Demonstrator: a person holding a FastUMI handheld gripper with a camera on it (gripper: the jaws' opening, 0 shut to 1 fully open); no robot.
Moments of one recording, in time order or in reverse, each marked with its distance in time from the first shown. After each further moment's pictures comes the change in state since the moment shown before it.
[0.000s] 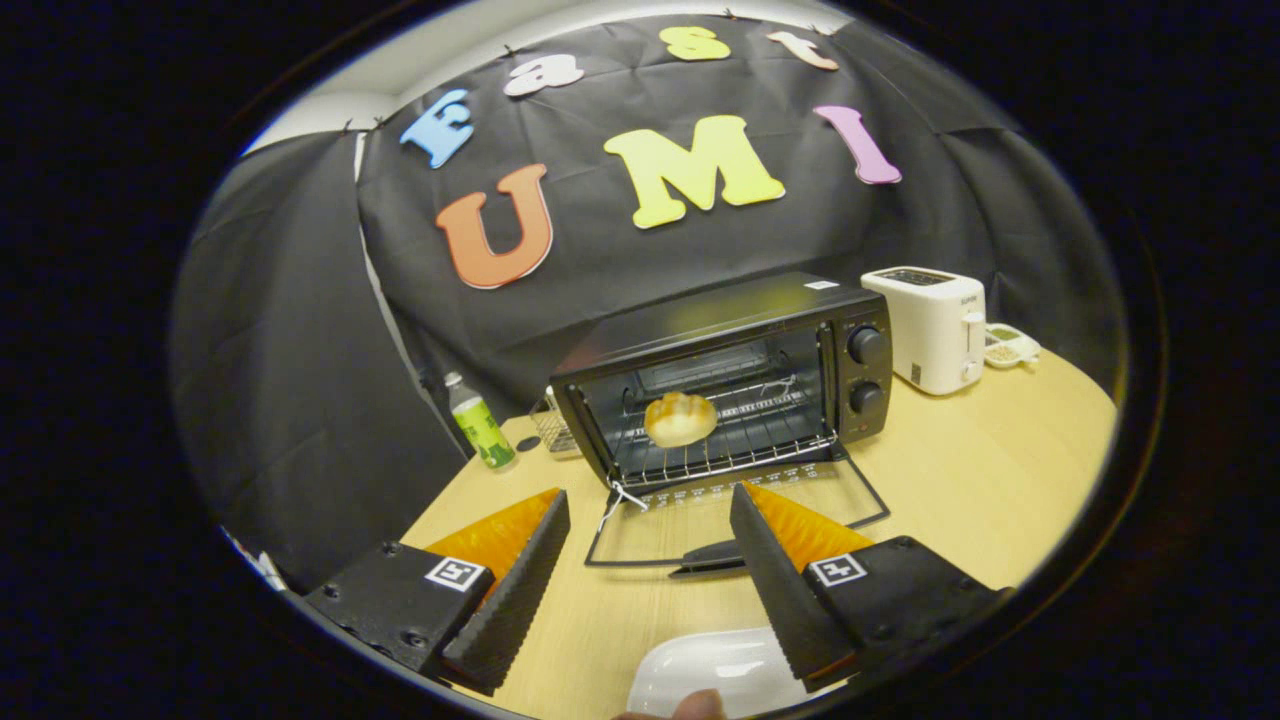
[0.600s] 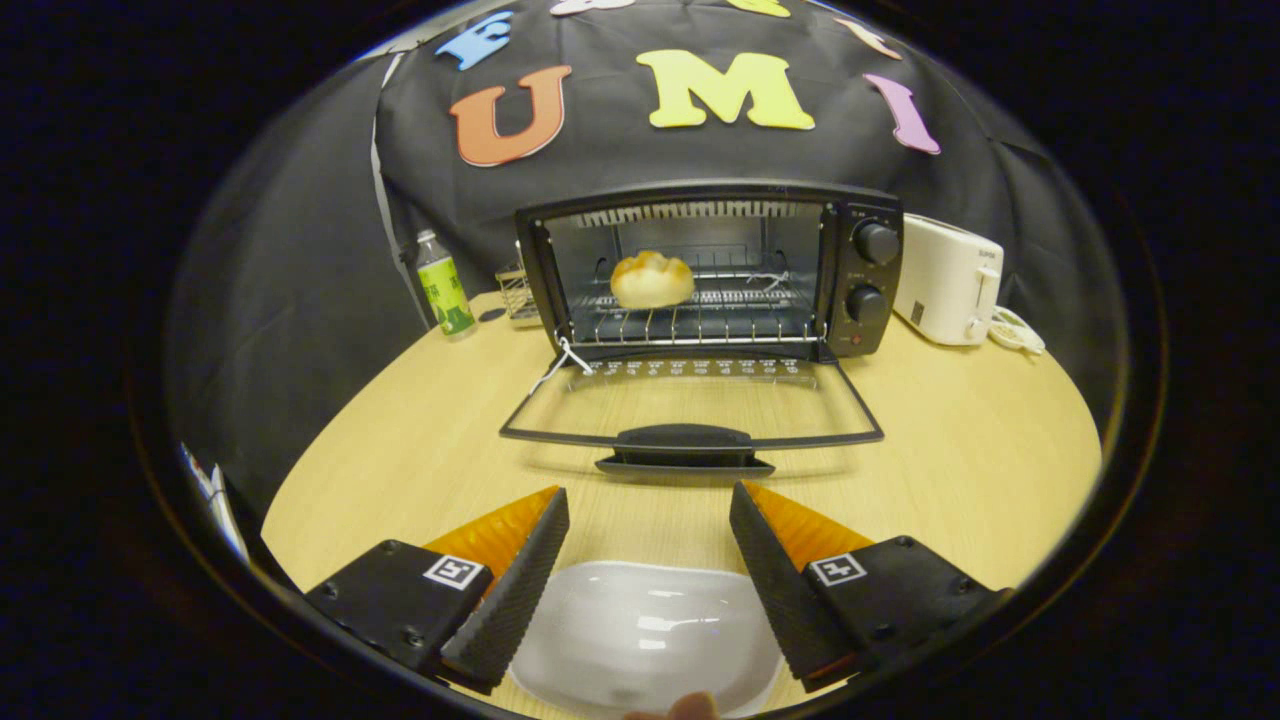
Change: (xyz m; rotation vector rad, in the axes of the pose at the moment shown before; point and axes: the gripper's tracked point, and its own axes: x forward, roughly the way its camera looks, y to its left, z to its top) arm 0.021 -0.050 -0.105 -0.137 0.300 -0.059
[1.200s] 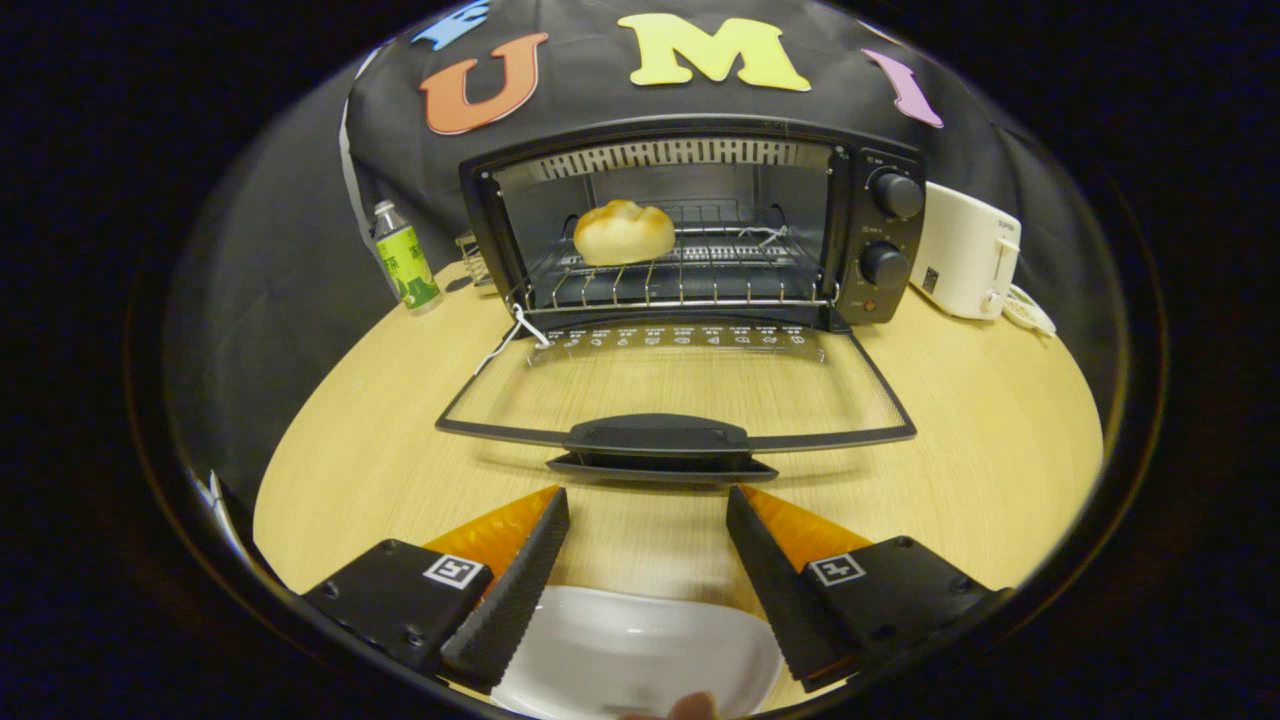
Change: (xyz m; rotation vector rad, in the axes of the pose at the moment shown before) arm 0.029 -0.010 -0.001 0.051 0.089 -0.037
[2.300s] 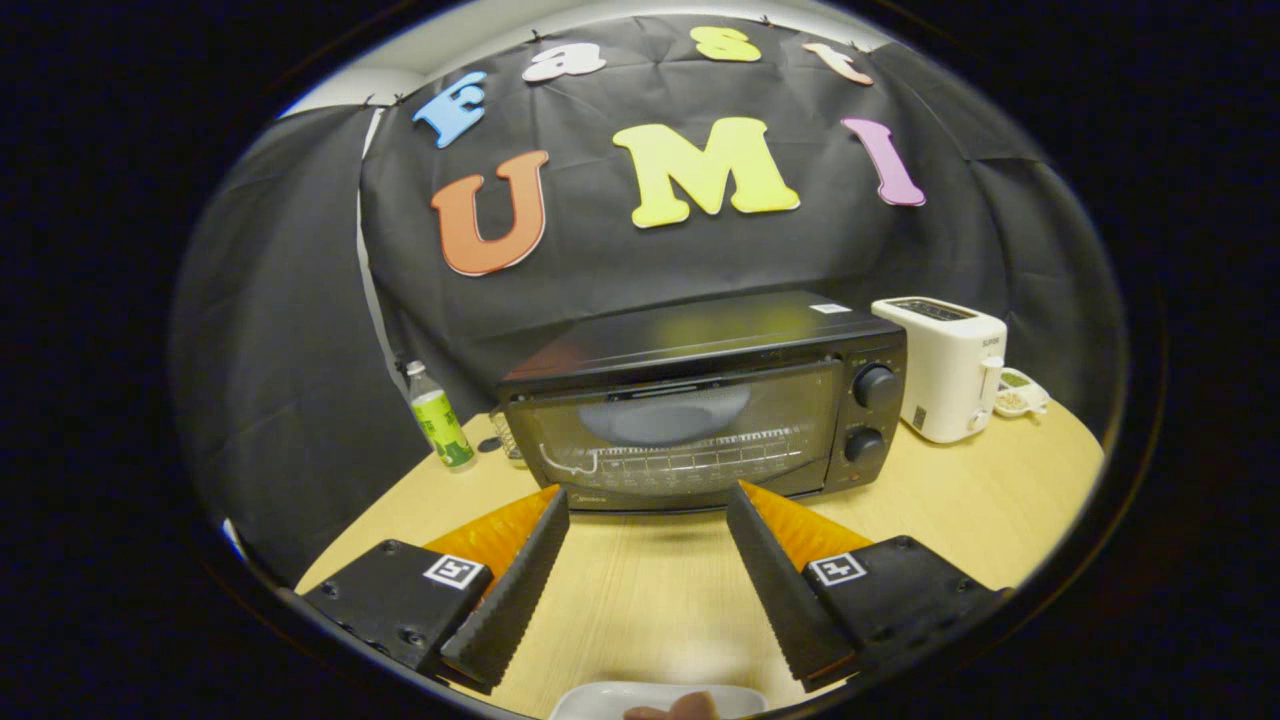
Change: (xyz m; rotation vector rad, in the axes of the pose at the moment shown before) arm -0.052 0.013 0.135 0.036 -0.418 0.060
